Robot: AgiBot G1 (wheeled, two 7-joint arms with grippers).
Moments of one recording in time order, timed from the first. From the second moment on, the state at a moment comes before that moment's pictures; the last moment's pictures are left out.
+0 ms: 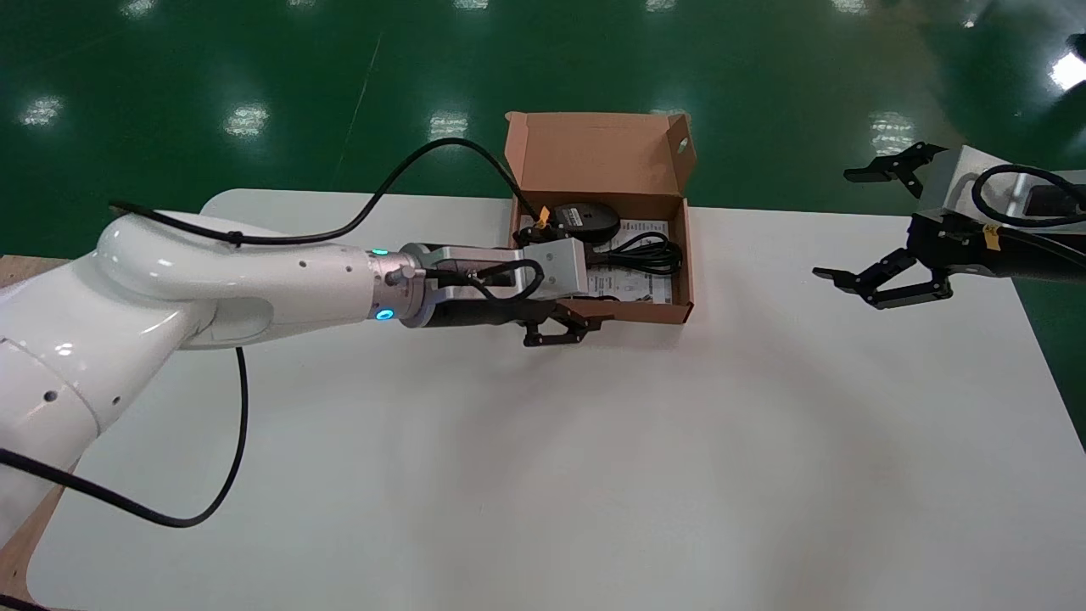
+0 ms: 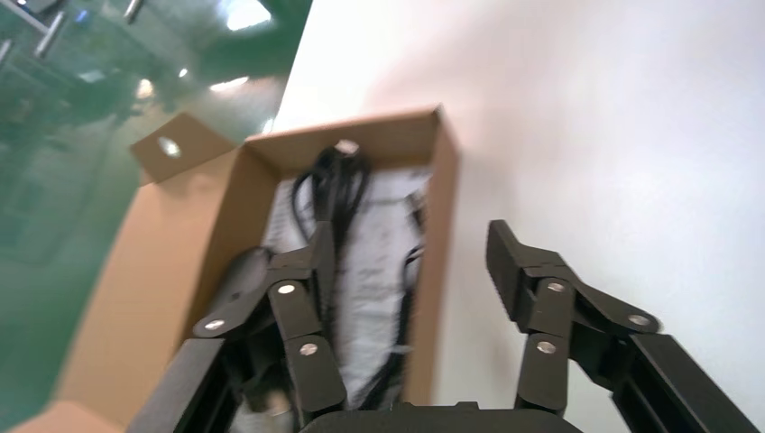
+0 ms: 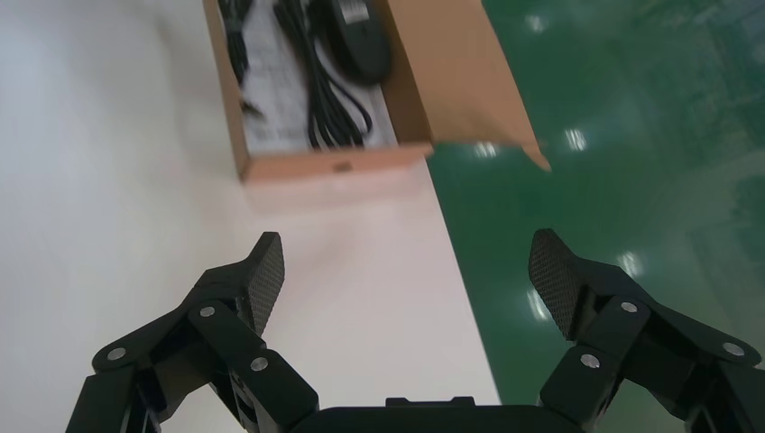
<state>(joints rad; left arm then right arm) -1.62 1.25 1.23 -0.55 0.86 0.83 0.49 1.81 -0.83 -0.74 0.23 -1.27 -1.33 -0.64</state>
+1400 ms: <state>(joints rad) -1.17 0.72 0.44 -1.16 0.75 1.38 -0.07 1.21 -0.65 -0.36 1.10 -0.83 -1.47 0.04</state>
